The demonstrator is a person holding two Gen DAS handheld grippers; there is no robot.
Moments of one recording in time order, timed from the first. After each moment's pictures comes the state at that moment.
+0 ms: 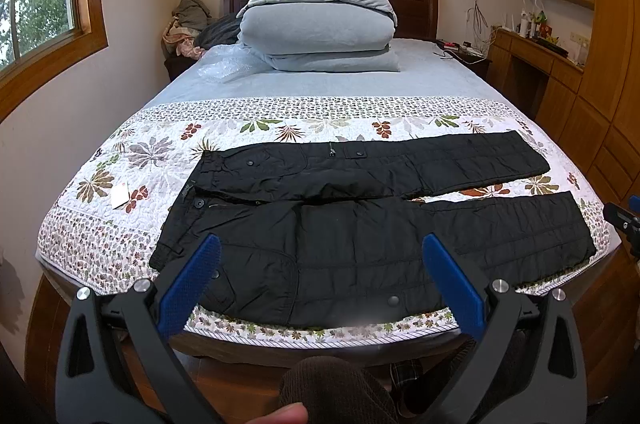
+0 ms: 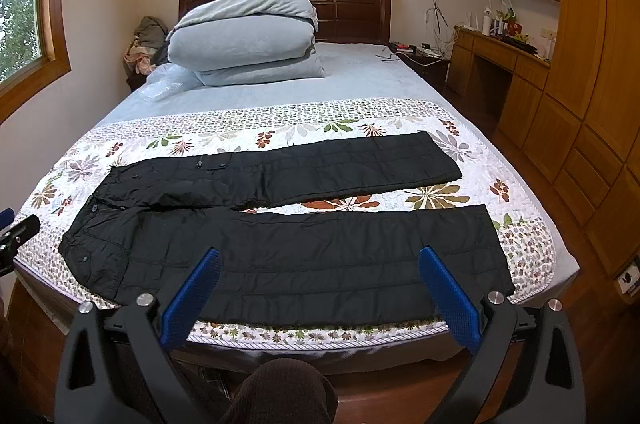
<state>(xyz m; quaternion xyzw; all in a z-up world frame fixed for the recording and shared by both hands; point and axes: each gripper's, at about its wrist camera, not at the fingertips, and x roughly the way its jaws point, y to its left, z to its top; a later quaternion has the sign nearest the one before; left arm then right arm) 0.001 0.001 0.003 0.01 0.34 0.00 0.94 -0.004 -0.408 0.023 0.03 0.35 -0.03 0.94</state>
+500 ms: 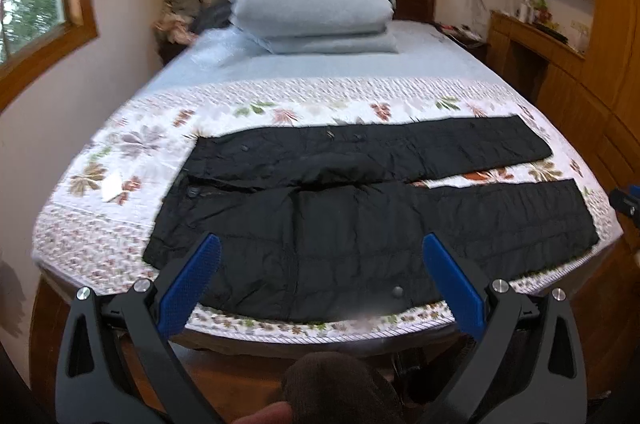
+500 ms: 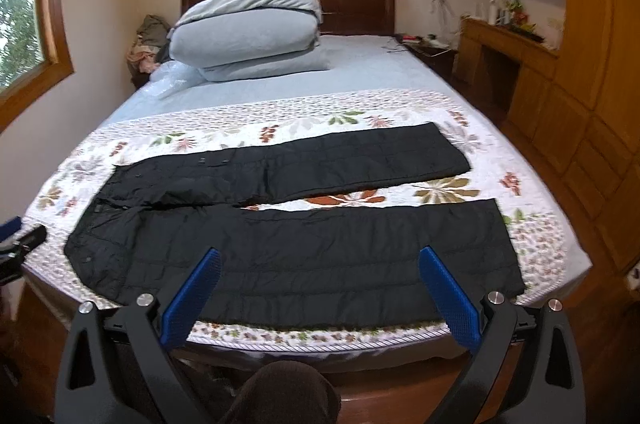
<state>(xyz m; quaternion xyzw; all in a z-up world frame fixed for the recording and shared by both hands) 0.026 0.005 -0.016 0.01 0.38 -0.03 0.93 0.024 -0.430 0.015 0.05 0.37 0.02 0.93</state>
